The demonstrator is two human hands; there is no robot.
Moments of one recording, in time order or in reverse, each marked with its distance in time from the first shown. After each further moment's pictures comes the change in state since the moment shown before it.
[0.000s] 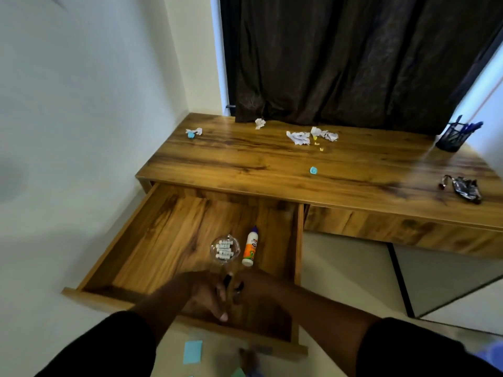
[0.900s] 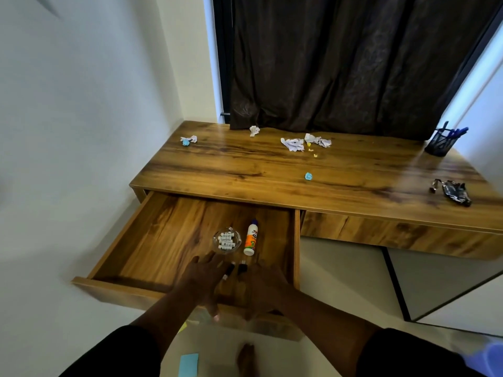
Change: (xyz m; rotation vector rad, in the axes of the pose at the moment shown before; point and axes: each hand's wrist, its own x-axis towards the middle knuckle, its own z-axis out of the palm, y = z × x) left_hand 0.040 -0.021 0.092 0.566 0.475 -0.032; right_hand -0.015 0.012 -0.006 -0.544 0.160 0.025
